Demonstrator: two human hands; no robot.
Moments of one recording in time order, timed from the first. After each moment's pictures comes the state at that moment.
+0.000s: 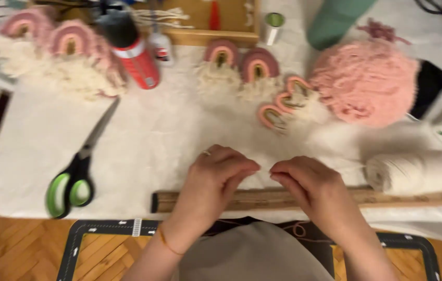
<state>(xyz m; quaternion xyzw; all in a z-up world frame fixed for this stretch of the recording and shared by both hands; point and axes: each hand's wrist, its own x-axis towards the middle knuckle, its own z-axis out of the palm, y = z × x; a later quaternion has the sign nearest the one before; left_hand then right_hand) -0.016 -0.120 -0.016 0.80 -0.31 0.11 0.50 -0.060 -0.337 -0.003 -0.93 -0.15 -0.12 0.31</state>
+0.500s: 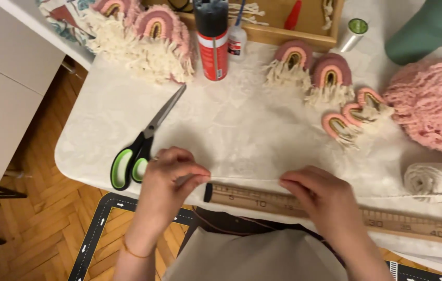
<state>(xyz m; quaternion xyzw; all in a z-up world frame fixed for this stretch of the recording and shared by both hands) -0.034 0.025 -0.037 0.89 -0.11 0.12 0.44 -0.042 -0.265 -0.026 -0.92 -0.11 -0.03 0.38</state>
